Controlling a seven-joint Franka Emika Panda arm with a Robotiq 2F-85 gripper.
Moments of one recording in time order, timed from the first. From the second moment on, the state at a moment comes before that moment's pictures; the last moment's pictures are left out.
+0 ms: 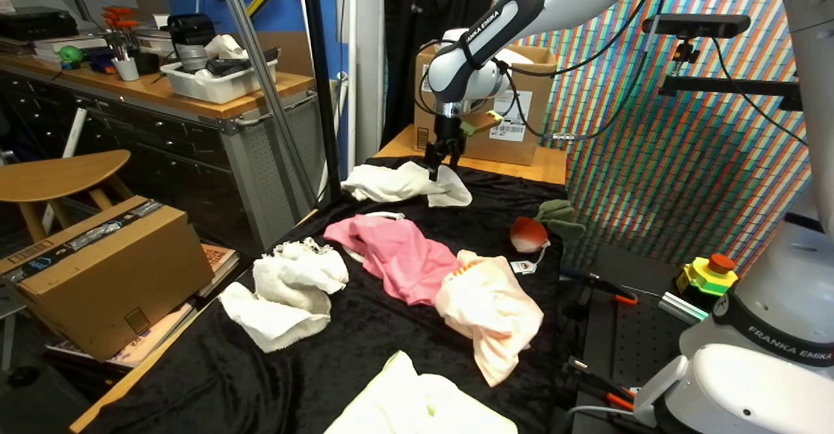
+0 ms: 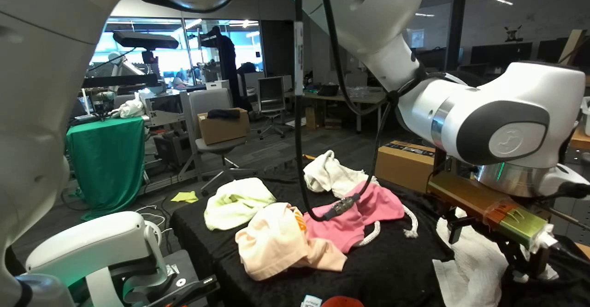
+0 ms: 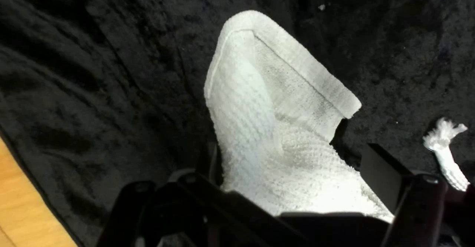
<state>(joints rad) -0.28 0.58 -0.05 -1.78 0.14 2.33 -0.29</state>
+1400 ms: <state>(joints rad) -0.30 0.79 0.02 -1.46 0.20 2.09 -0.37</state>
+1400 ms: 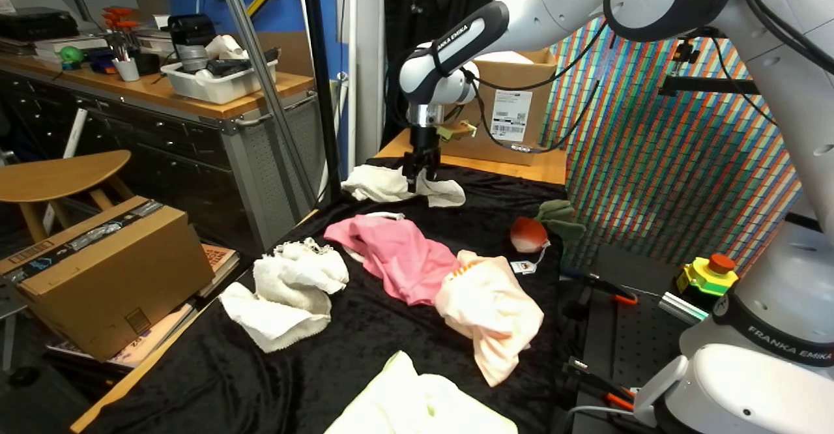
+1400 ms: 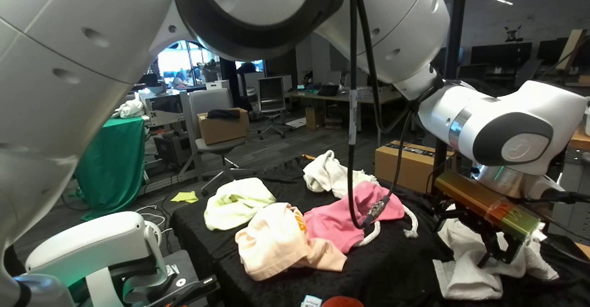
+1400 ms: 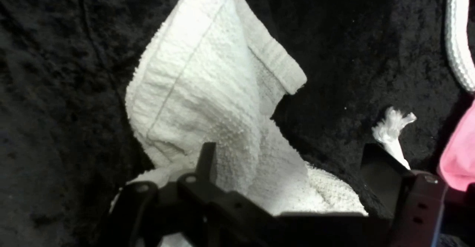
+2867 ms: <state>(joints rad) -0.30 0.84 0.03 -1.37 0.20 2.00 -0.37</state>
